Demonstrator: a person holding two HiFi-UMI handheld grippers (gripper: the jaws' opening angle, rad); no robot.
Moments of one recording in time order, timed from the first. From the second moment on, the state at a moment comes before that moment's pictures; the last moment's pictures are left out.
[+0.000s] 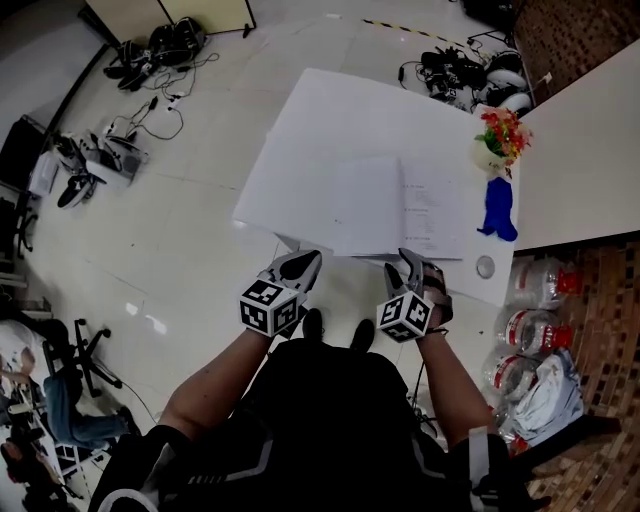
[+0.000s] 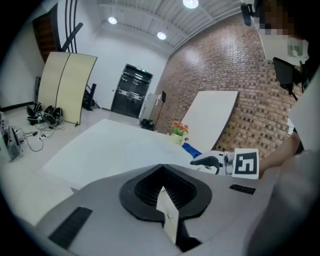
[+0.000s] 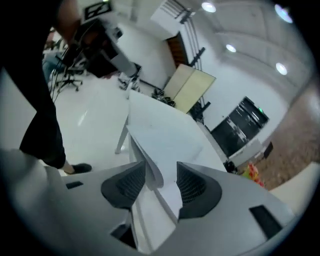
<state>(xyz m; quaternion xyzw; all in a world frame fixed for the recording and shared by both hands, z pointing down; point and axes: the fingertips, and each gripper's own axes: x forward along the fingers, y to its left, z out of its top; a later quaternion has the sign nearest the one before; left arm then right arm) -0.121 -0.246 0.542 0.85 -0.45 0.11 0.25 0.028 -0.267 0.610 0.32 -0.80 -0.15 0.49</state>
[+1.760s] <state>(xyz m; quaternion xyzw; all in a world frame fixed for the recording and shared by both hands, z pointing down) -0.098 -0.280 0.533 0.88 -0.40 0.08 0.25 0.143 -0.296 0.571 0.64 -0.67 0.36 -0.10</state>
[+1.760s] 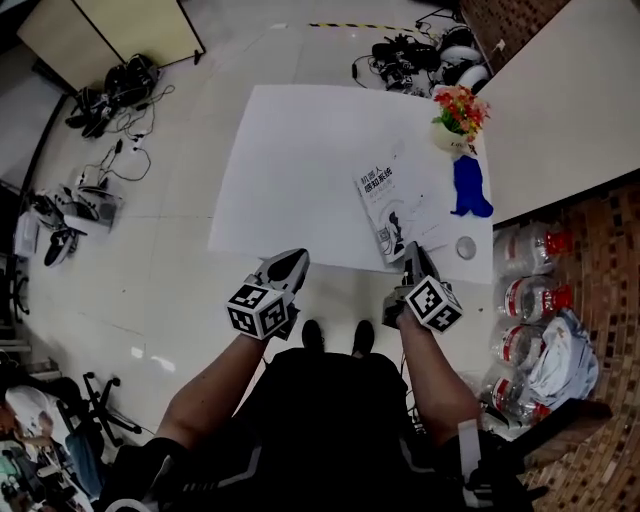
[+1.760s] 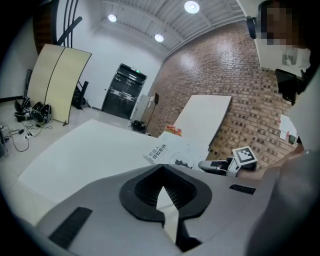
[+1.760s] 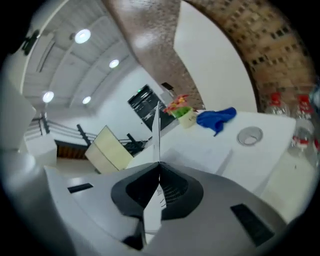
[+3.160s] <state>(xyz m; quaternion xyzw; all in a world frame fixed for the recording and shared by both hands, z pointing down) -0.084 -0.290 0.477 0.90 -0.39 0.06 0.18 0.196 -0.306 0.484 0.59 -0.77 0.25 0.00</state>
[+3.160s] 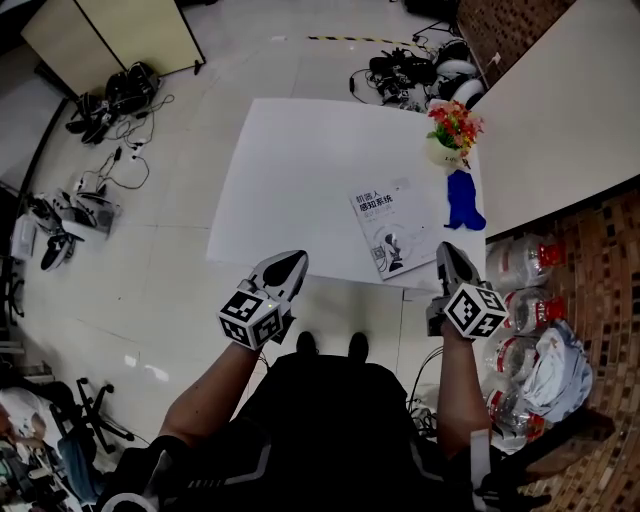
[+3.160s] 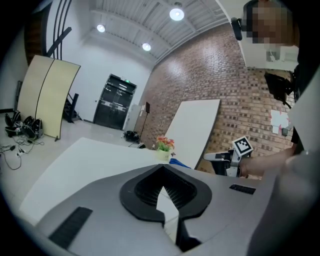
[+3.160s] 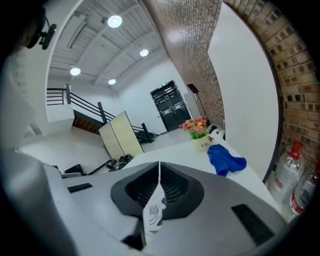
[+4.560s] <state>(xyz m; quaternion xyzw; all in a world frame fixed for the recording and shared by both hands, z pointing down) -0.104 -0.131 0.366 0.90 -0.42 -0.02 0.10 0.123 -0.110 0.334 0.54 -0.84 0.09 0.01</state>
